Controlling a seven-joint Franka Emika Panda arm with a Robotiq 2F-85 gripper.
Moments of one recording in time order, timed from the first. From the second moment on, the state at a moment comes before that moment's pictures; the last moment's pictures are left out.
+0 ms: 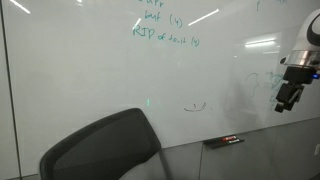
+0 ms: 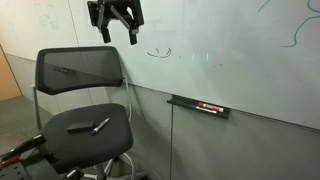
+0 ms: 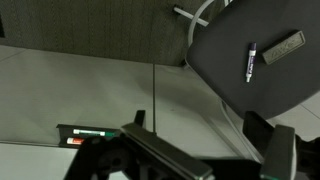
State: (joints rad) arm 0.01 -0.50 -0.17 -2.57 -0.03 2.23 -0.33
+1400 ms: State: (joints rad) arm 0.09 0.39 0.11 -2.19 0.10 2.43 -0.65
